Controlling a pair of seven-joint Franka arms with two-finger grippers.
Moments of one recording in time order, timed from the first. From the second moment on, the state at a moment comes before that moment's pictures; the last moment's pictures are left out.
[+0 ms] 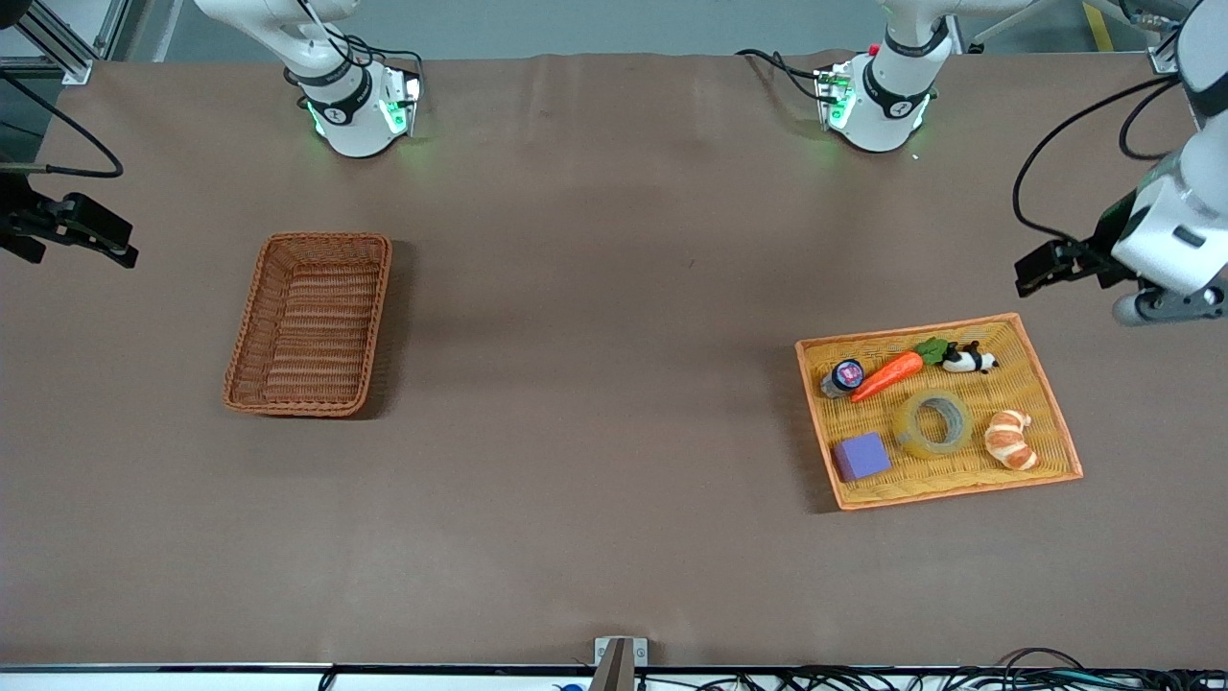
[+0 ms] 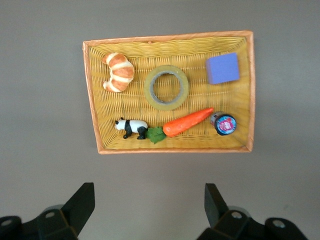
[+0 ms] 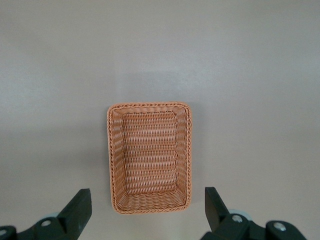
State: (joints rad) left arm -0.07 0.08 -0.01 -1.63 0.07 1.66 -0.16; right arm 0.02 0.03 -0.02 -1.46 -0.06 1.49 0.04
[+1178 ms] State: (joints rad) left arm 0.05 0.58 -0.02 -1.64 0.08 2.08 -0.10; right arm 0.02 0.03 -0.02 -1.46 -0.06 1.49 0.04
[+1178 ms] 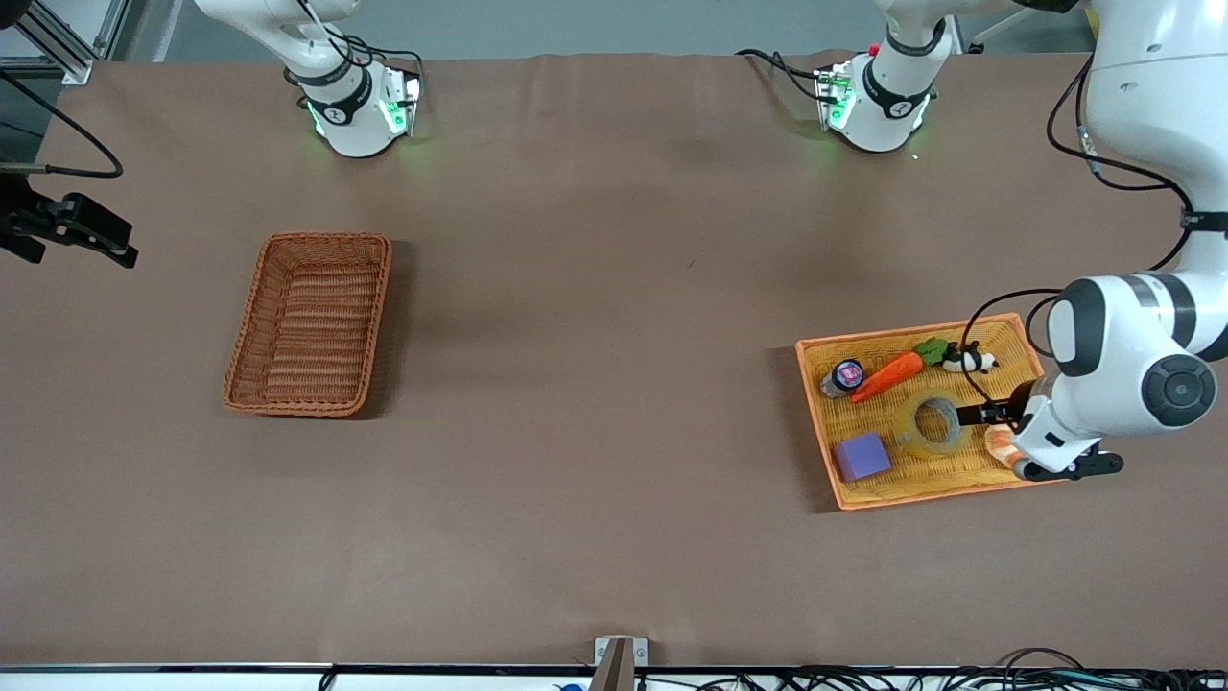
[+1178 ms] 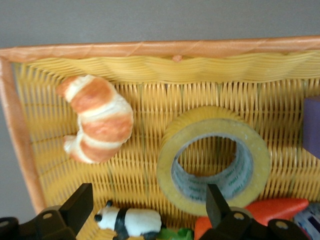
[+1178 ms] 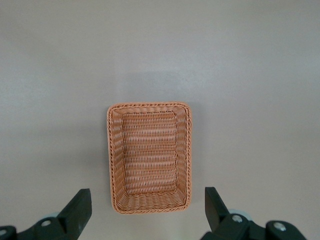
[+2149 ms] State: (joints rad) left arm 0.05 0.64 -0.02 -1.76 0.08 2.28 -0.10; right arm 0.03 0.03 -0.01 -1.46 -0.06 1.49 0.04
